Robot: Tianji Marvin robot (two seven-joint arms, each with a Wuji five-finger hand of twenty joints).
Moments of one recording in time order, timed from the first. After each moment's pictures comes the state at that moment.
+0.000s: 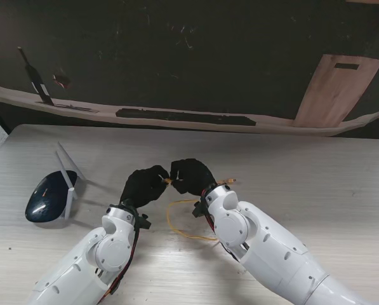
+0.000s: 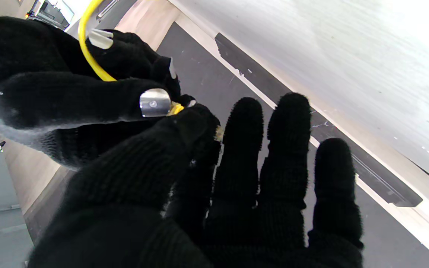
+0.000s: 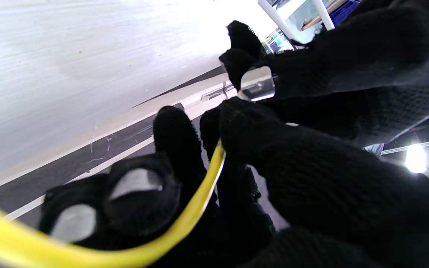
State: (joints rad) left arm 1.47 -1.21 -1.01 -1.39 0.56 -0.17 0.48; right arm -1.22 -1.23 0.77 -1.33 -0.47 -0.13 -0.30; left_hand 0.91 -0.59 0.78 -0.12 0.71 0.16 0.86 0.31 1.07 0.20 0.63 0.49 0.91 0.30 0.86 0.46 0.30 0.40 1.12 0.57; right_hand 0.74 -0.83 1.20 -0.28 0.91 0.24 1.07 0.08 1.14 0.31 0.97 0.42 1.31 0.26 1.48 0.61 1.14 0.40 1.83 0.62
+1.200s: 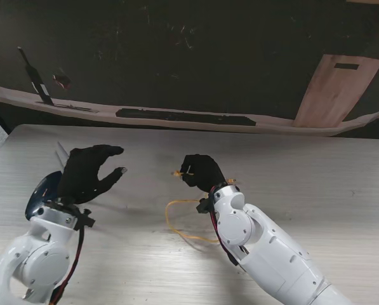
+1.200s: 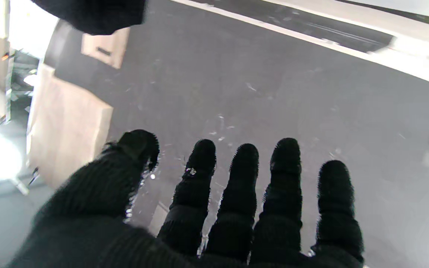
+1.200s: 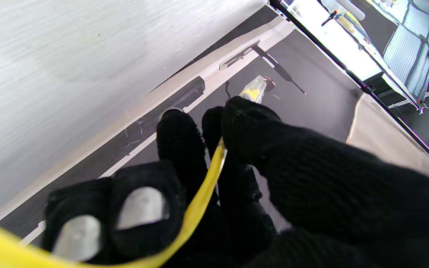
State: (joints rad) left arm 1.86 -1.14 -1.49 -1.94 0.87 -0.19 0.27; right arm -1.28 -1.26 0.86 -1.35 -0.35 -0.07 -0.35; left_hand 0.66 -0.28 0.51 -0.04 0.54 0.15 0.45 0.31 0.57 0.24 0.43 0.34 0.48 0.30 0.51 0.45 0.07 0.40 0.93 0.48; right_hand 0.72 -0.83 1.20 -0.29 0.92 0.21 1.05 0.09 1.15 0.28 1.02 0.48 1.31 0.23 1.56 0.66 1.16 0.35 1.86 0.68
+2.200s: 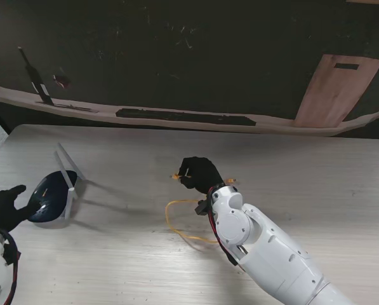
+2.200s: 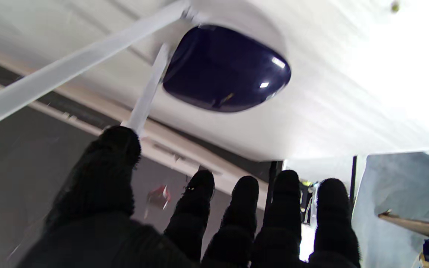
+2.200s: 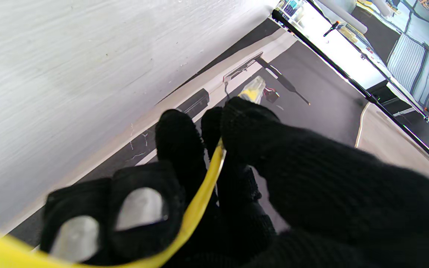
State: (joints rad) left arm 2.06 -1.11 -1.82 -1.99 0.77 0.42 -0.13; right arm -1.27 -1.26 0.84 -1.35 -0.33 -0.04 -0.32; left_hand 0.70 -0.23 0.15 0.06 0.36 0.17 0.16 0.24 0.31 0.26 0.25 0.29 0.26 0.30 0.30 0.39 -0.03 0.35 0.72 0.43; right_hand 0.73 -0.83 1.20 -0.29 0.92 0.21 1.05 0.09 1.16 0.28 1.02 0.48 1.31 0.23 1.56 0.66 1.16 0.35 1.86 0.67
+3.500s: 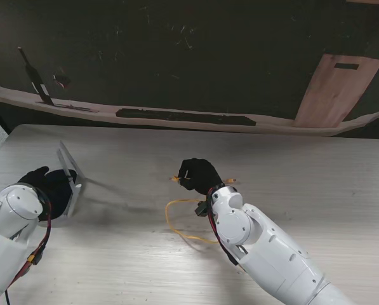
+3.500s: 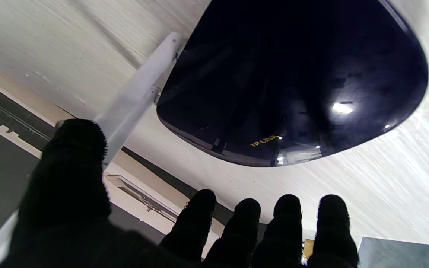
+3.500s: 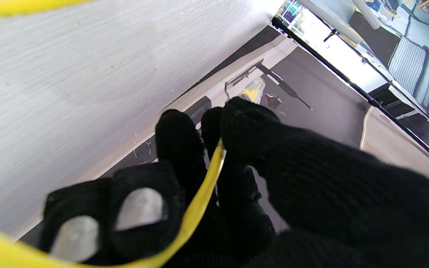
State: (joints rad) left arm 1.49 -1.05 -1.54 -1.46 0.64 0.54 -0.25; right arm -1.27 -1.25 0.84 -1.35 -0.31 -0.04 -0.29; left_hand 0.59 -0.30 0.10 -0.03 0.25 0.22 0.06 0.17 0.17 0.29 0.09 0.15 0.10 0.30 0.20 0.26 -0.07 0.32 0.46 0.42; right_hand 0.73 -0.83 1.20 -0.29 0.92 0.21 1.05 0.09 1.16 0.28 1.02 0.48 1.31 0.23 1.56 0.66 1.16 0.35 1.86 0.67
